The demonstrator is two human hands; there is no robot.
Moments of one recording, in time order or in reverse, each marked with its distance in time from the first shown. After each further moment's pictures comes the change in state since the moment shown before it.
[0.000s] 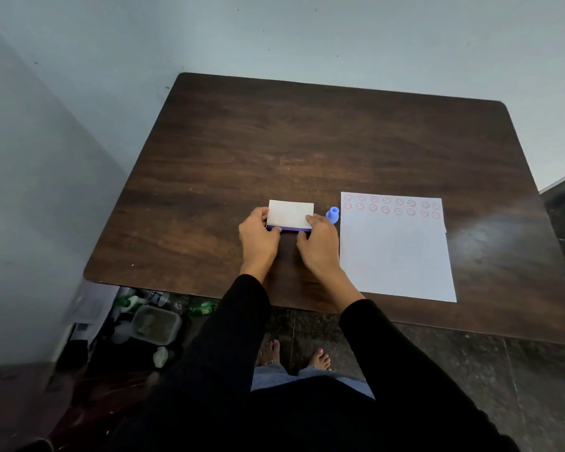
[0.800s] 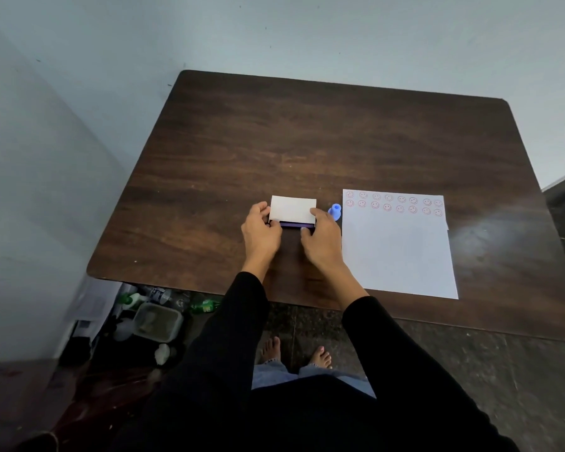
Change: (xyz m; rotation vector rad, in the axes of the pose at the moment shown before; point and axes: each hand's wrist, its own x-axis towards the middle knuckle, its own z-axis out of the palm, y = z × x) left_hand 0.000 0.002 0.000 -0.115 -0.019 -0.114; right_hand -0.001 -0.001 -0.004 0.047 -0.023 0.012
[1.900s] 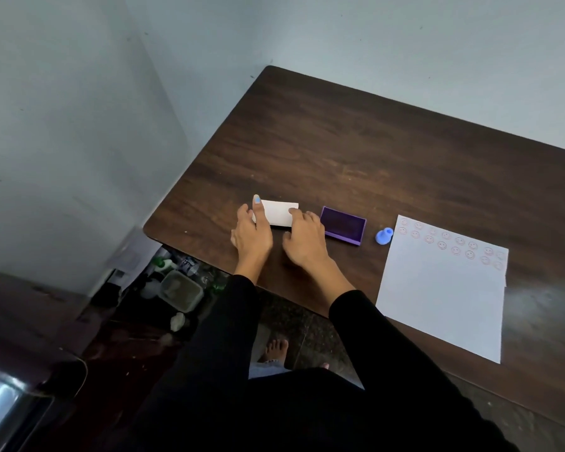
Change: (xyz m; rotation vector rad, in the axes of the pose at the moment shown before) left_hand -0.001 -0.026 -0.073 -0.078 0.344 -0.186; right_hand 0.001 -0.067 0.064 -0.377 -0.345 -0.357
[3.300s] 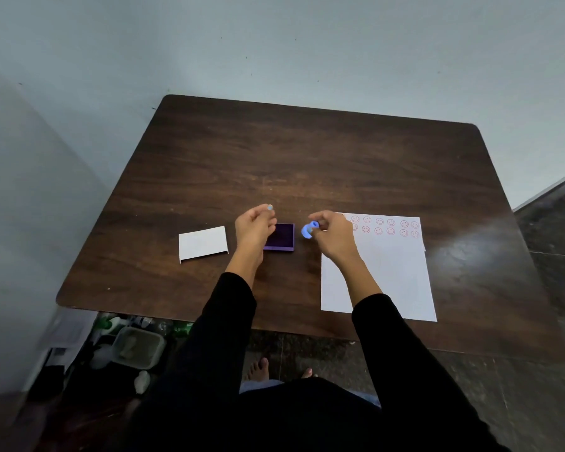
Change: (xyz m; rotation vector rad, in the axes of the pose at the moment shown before) left_hand -0.020 0.062 0.107 -0.454 -0.471 -0.194; right_hand -0.026 0.128 -0.085 0.506 0.376 0.357
